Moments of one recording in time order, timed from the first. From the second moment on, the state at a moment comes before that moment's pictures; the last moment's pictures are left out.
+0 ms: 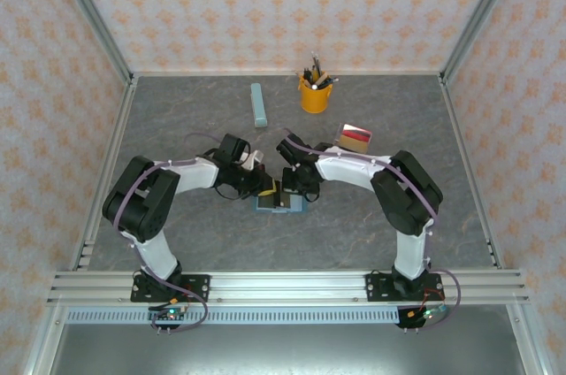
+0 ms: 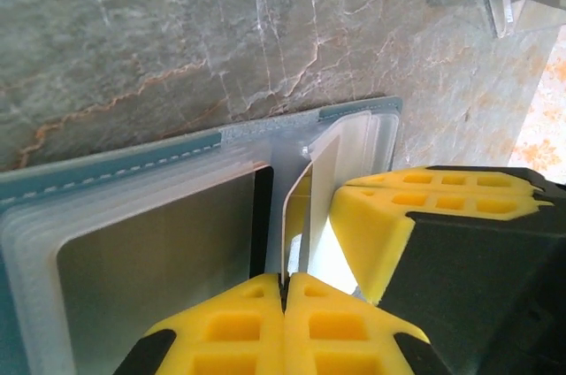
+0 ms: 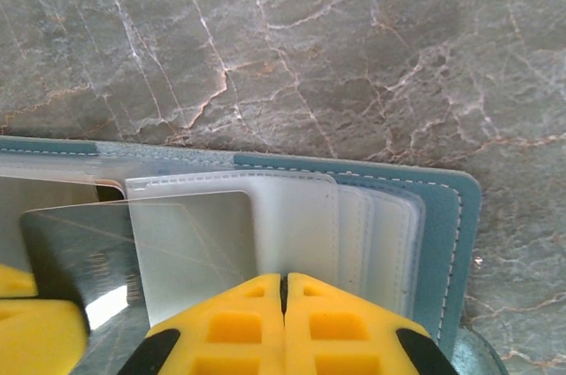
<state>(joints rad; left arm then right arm) -0.38 1.72 0.84 -0.18 0.68 -0.74 0.76 1.89 1.22 -0.62 -0.10 0.80</state>
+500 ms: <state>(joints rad) -0.33 1.36 0.85 -0.41 0.49 -0.70 0.75 1.67 1.16 -0.50 -0.15 0.82</state>
